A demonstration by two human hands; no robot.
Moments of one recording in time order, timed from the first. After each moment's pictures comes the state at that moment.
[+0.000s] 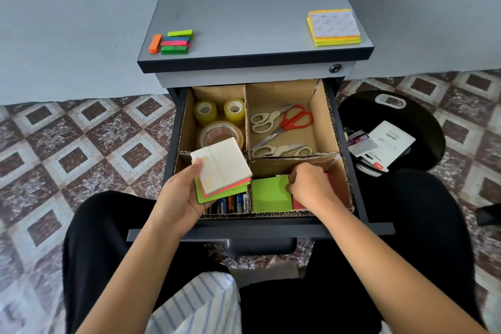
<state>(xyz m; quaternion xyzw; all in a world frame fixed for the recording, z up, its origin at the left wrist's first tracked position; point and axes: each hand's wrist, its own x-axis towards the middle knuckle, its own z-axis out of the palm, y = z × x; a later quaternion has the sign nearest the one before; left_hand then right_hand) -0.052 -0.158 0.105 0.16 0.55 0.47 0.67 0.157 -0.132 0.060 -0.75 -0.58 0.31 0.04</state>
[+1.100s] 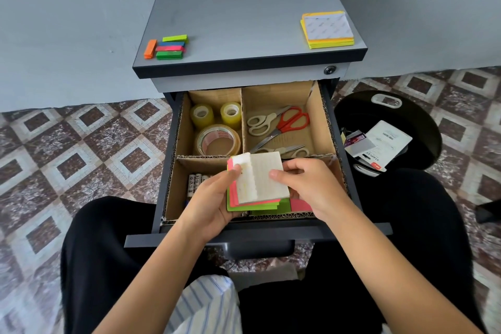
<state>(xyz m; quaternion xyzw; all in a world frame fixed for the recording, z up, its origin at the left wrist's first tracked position) -0.014 -0.161 0.103 0.23 0.50 0.38 0.75 0.153 -0.155 0.106 -0.64 -0.43 0.55 0.34</state>
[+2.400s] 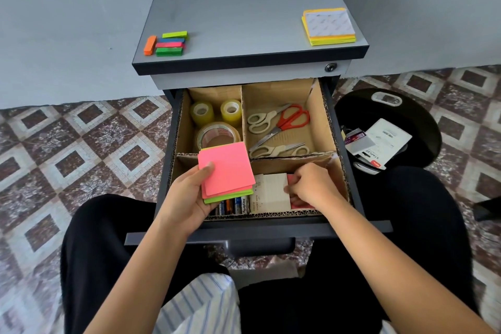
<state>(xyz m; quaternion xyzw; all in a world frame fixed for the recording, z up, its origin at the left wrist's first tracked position) -0.041 -0.155 0.105 0.19 0.53 0.46 0.69 0.167 -0.133 0.062 -0.75 -0.50 0.43 0.10</state>
